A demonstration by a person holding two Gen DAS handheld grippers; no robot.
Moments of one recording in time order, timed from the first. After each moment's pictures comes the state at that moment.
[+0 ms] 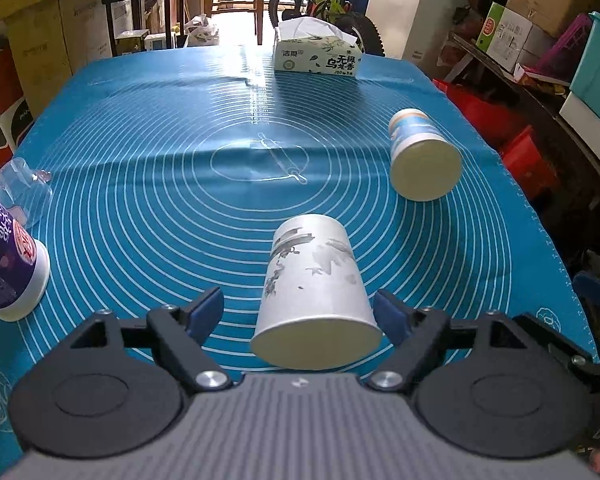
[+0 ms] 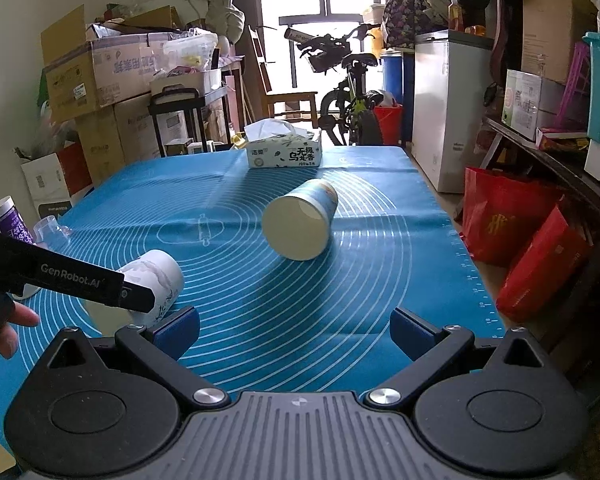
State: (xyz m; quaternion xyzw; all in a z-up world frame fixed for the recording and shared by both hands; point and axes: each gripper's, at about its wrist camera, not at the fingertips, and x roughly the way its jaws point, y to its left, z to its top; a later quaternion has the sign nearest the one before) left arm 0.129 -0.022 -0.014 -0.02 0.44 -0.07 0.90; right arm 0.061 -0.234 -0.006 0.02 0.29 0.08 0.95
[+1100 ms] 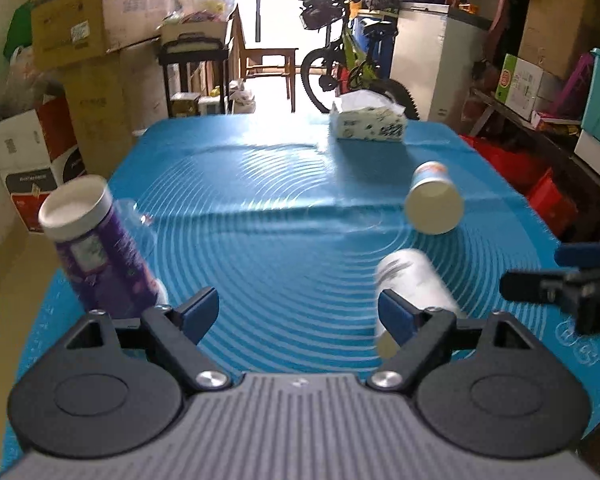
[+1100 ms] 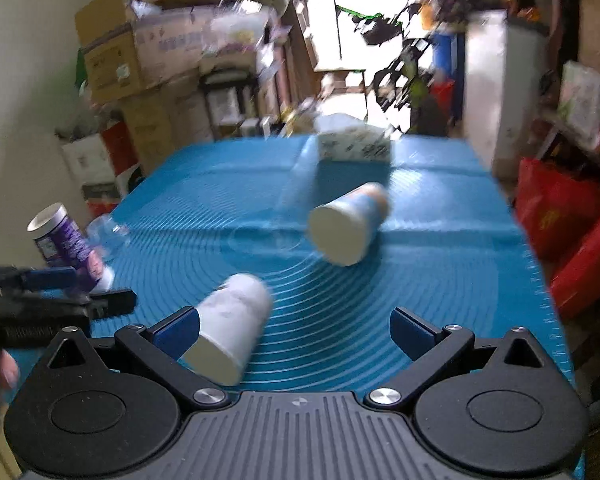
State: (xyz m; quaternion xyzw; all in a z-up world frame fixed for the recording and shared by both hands) left arm 0.084 0.047 0.014 0.00 0.35 -0.03 0.94; right arm 0.104 -0.170 0.039 0.02 0.37 0.17 0.91
